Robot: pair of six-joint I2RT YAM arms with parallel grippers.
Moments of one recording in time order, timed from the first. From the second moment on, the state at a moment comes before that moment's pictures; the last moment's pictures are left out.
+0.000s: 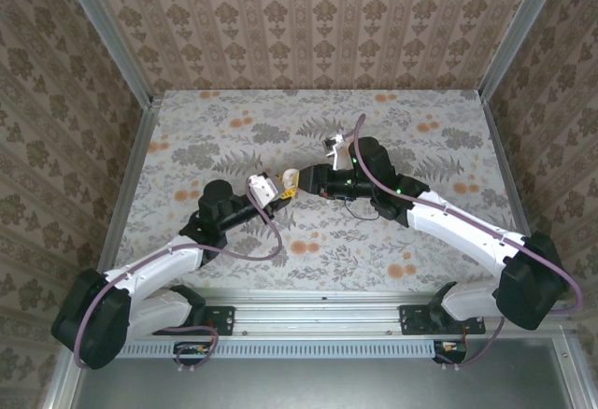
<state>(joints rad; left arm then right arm) -0.63 1.09 0.44 0.53 0.44 0.31 0.68 1.33 1.00 -0.06 -0.45 0.89</state>
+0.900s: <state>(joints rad) -0.63 1.08 0.44 0.53 0.43 0.31 0.68 1.34 1.01 -0.06 -0.46 0.89</state>
